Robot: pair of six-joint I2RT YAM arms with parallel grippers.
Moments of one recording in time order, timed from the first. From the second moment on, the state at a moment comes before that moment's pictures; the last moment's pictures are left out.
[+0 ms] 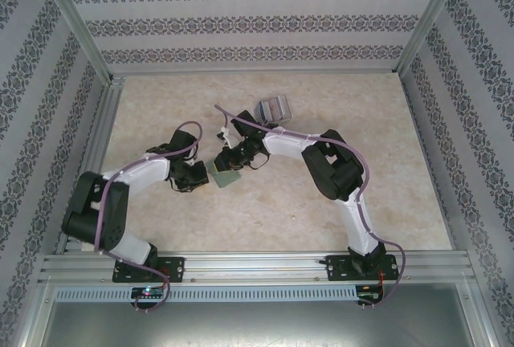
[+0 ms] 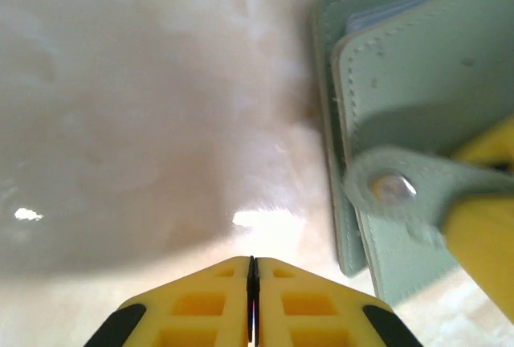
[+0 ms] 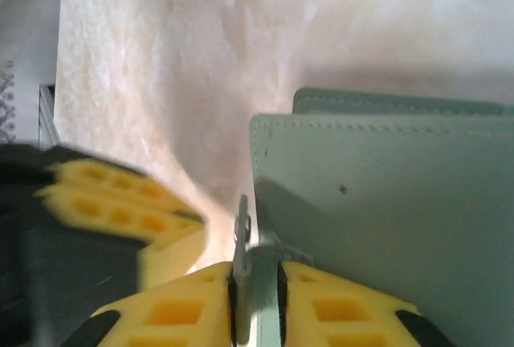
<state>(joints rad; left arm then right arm) -0.27 1.48 0.80 -0.55 0.27 -0.66 0.70 2.22 1.57 -0.40 -0.75 0.42</state>
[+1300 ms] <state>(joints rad) -0.32 1.70 0.95 -0.54 0.25 -0.63 0.68 2.17 1.51 -0.44 -0.59 0.51</state>
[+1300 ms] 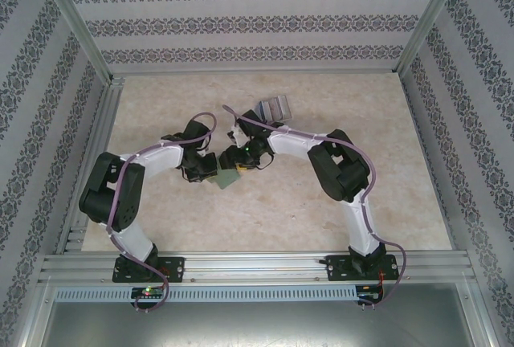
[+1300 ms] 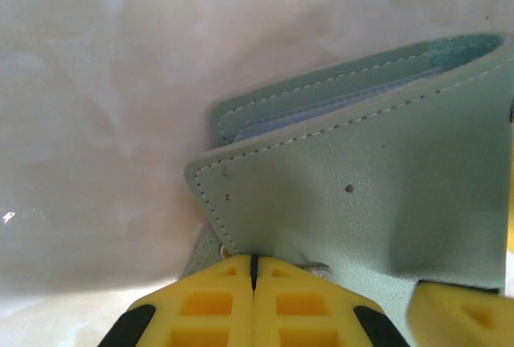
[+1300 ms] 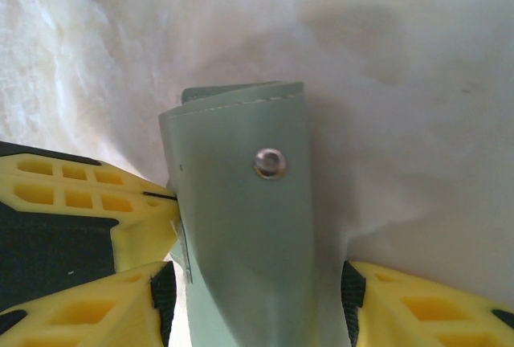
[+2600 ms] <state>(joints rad) -0.23 1.58 0.85 -0.45 0.31 -0.64 0.87 2.14 1.58 -0.95 0.55 0.30</state>
